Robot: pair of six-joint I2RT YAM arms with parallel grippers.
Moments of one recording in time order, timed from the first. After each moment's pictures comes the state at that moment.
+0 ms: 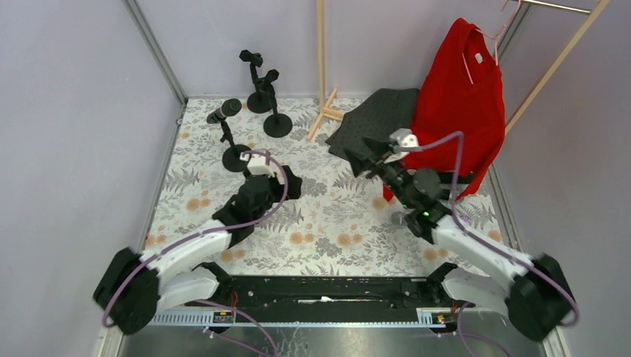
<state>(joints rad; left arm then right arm) -0.66 1.00 0.49 0.16 -0.28 -0.56 0.63 1.16 0.58 0.81 -0.05 0.12</state>
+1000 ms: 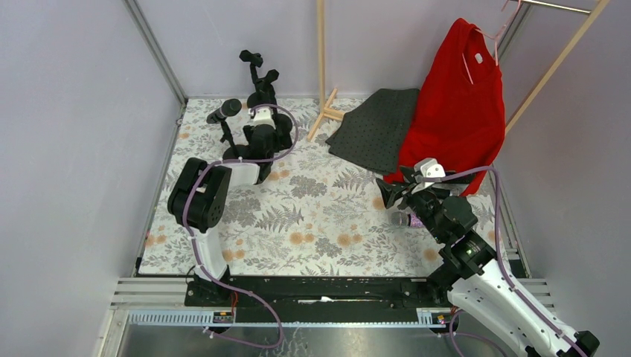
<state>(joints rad) -0.34 1.90 1.01 0.56 -0.31 -0.29 0.63 0.51 0.50 0.04 0.10 -0.03</state>
